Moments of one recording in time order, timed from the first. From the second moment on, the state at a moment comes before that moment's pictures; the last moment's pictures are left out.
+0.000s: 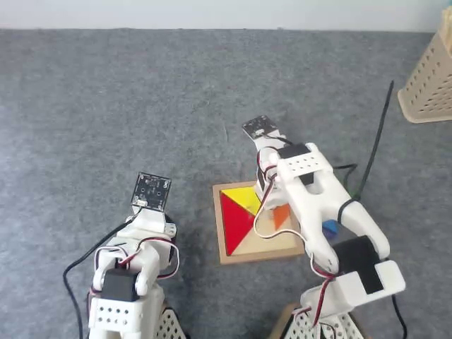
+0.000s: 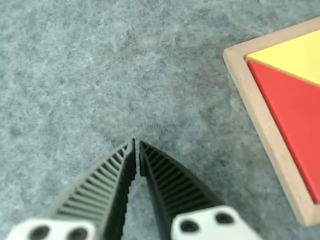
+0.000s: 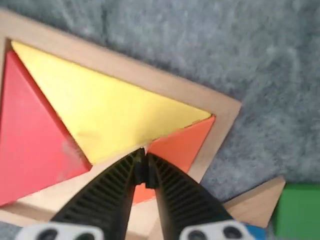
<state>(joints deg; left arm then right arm) 0.1 -103.4 97.6 72.0 -0.7 -21.7 2.5 30.9 61.2 10.2</state>
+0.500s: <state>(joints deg) 0.1 -103.4 97.6 72.0 -0.7 -21.6 -11.6 33.3 68.9 10.2</state>
